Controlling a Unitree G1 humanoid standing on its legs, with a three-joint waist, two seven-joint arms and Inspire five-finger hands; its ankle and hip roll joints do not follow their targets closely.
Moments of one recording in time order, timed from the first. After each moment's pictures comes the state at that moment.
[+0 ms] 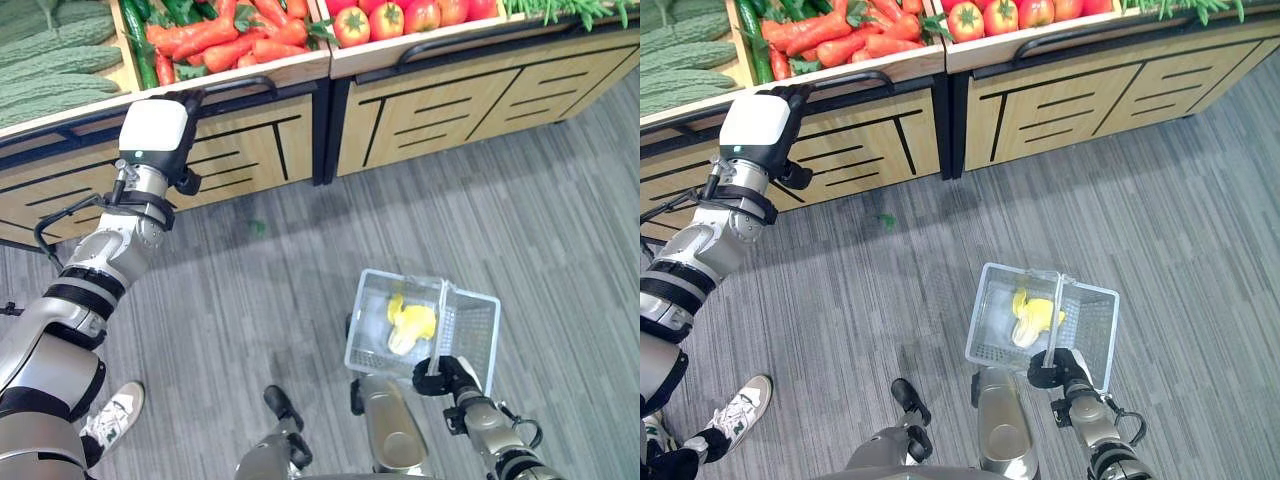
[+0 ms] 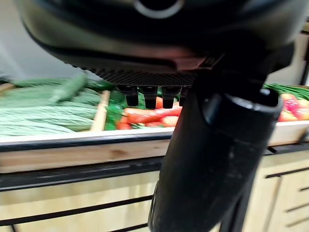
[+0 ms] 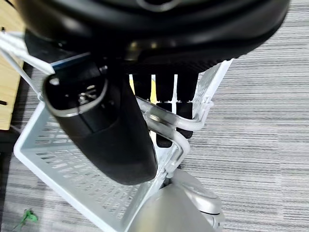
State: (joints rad) left arm -0.93 0.88 -0.64 0.69 0.49 0.01 0.37; right arm -0.12 -0.33 0.21 1.00 0.08 -0.09 -0.09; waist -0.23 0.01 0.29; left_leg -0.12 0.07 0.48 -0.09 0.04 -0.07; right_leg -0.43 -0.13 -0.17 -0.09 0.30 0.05
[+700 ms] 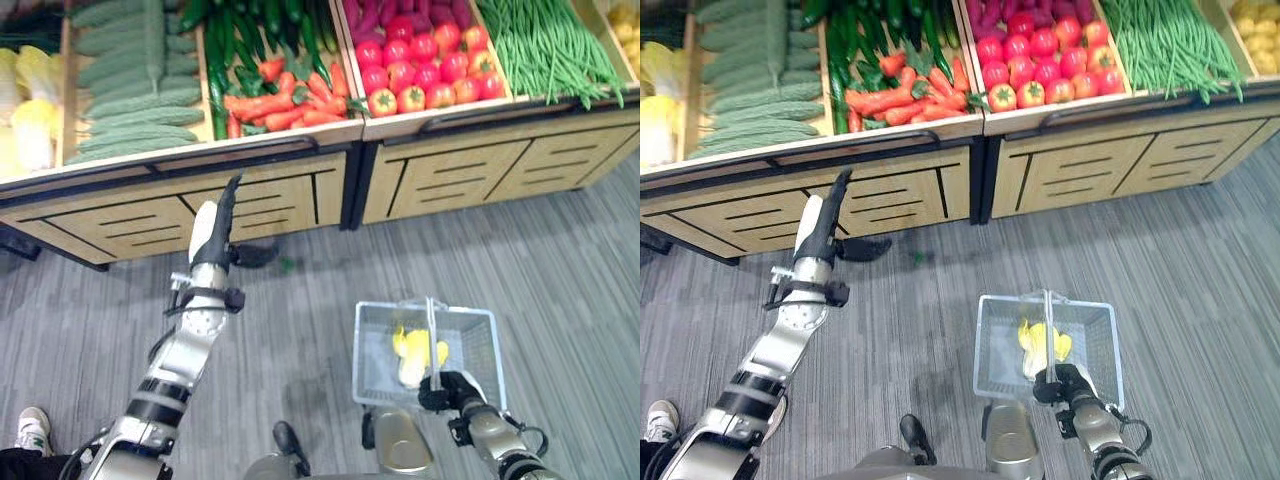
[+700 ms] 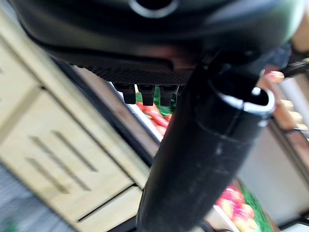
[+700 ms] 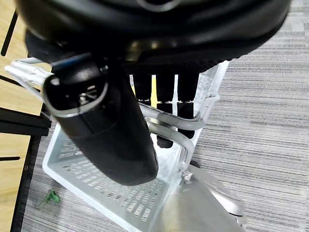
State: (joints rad) left arm -0.17 0.40 -0.12 0.18 0.11 -0.01 0.28; right arm -0.09 -0.32 0.17 1.04 0.04 0.00 -0.06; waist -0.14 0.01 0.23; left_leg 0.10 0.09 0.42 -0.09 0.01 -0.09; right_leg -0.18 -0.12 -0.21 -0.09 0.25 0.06
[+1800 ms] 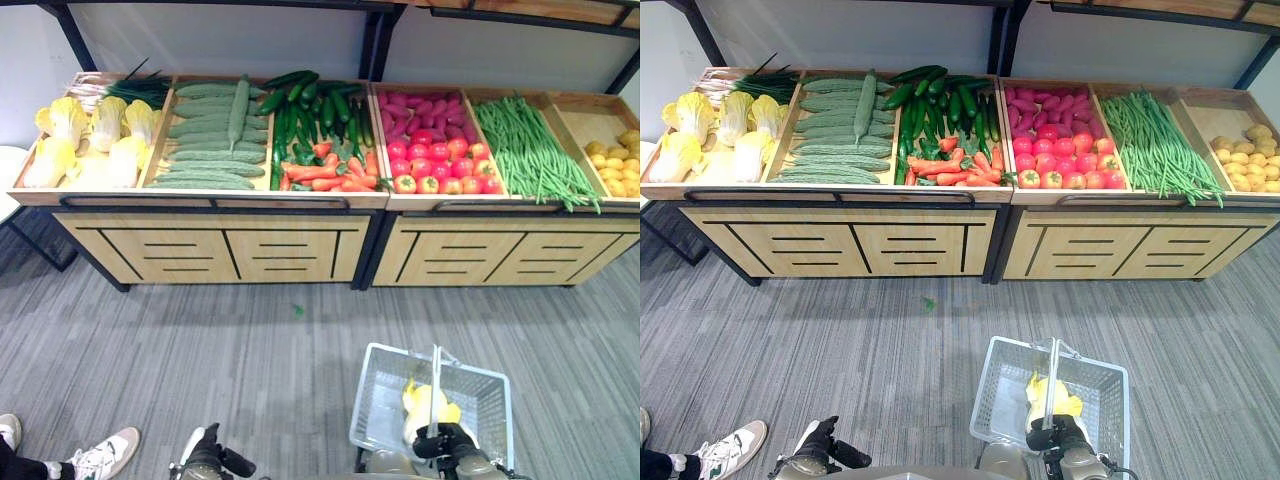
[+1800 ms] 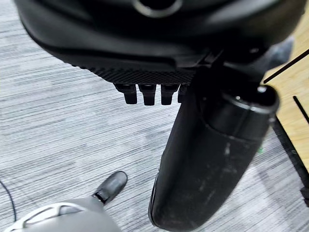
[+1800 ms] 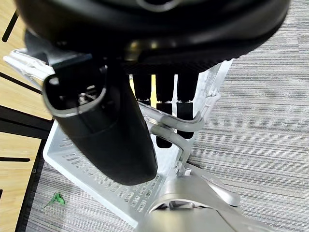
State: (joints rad) left arm -0.02 0.22 -0.17 1.14 0.12 0.05 0.23; right arm -0.03 -0.20 0.14 1.19 0.04 0.02 -0.14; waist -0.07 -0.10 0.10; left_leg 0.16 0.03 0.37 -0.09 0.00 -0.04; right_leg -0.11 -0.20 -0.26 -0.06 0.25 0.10
